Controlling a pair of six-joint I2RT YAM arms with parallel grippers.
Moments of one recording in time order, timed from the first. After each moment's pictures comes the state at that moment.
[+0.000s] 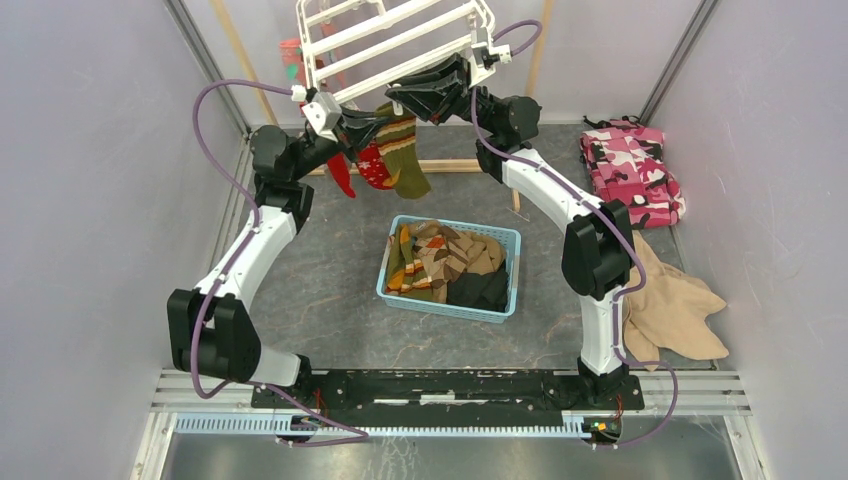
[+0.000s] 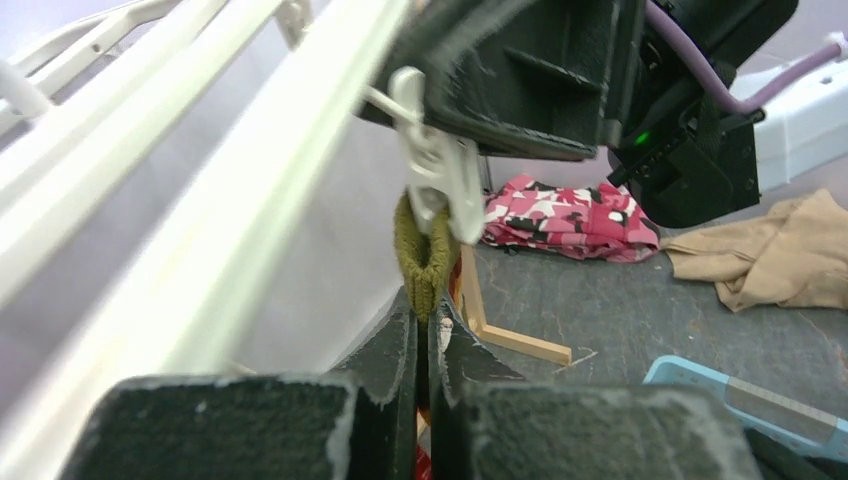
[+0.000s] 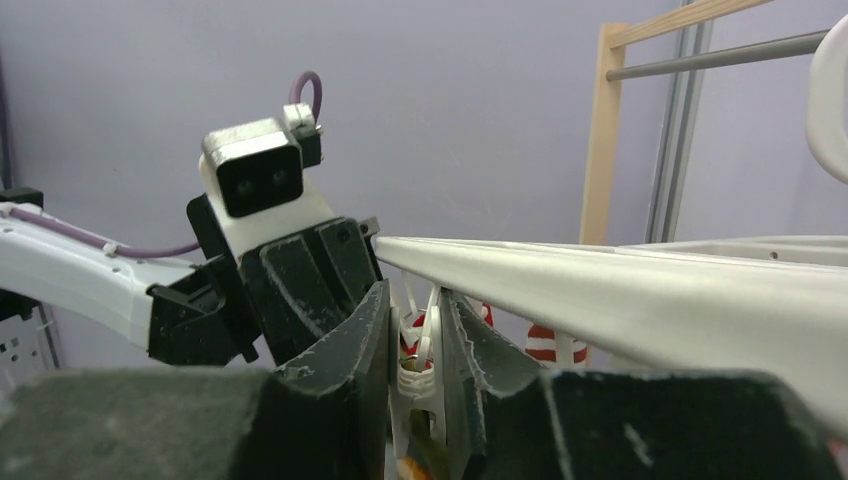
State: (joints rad) left arm -0.18 1.42 1.15 0.67 0.86 -0.05; right arm 0.52 2.06 1.84 1.14 -0.80 0.71
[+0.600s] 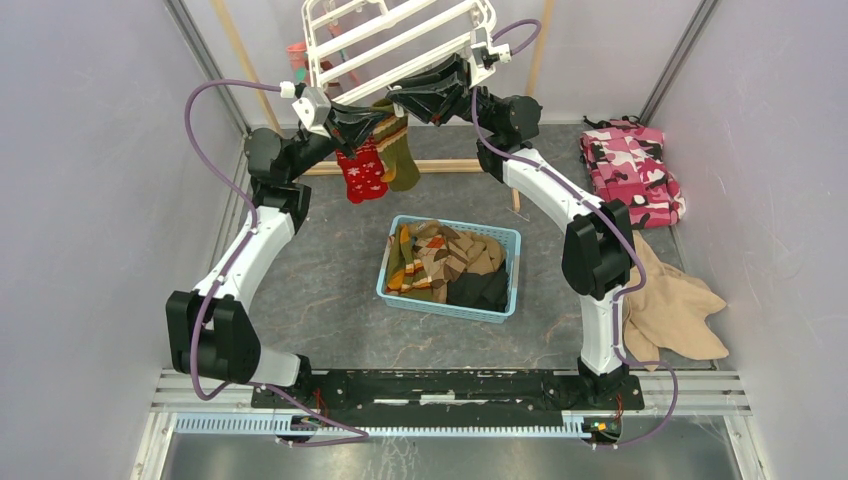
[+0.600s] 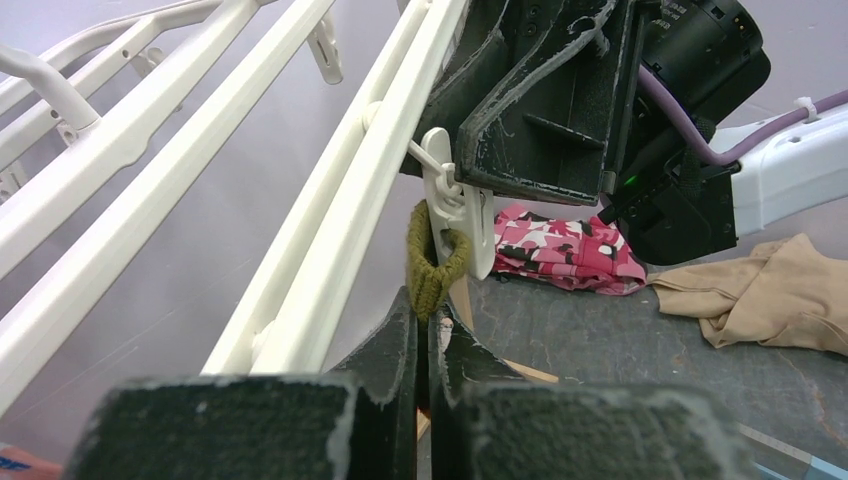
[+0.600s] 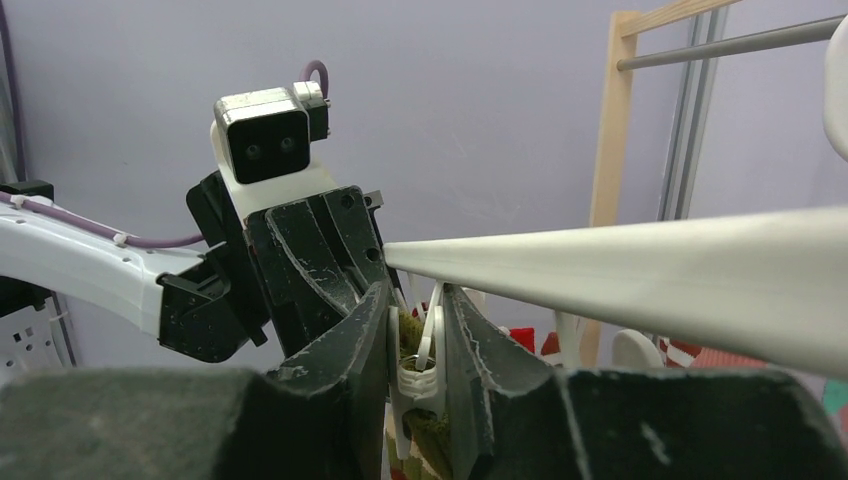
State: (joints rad) left arm -0.17 1.41 1.15 0.76 0.82 -0.18; right arm 0.51 2.06 1.84 1.14 -0.83 0.73
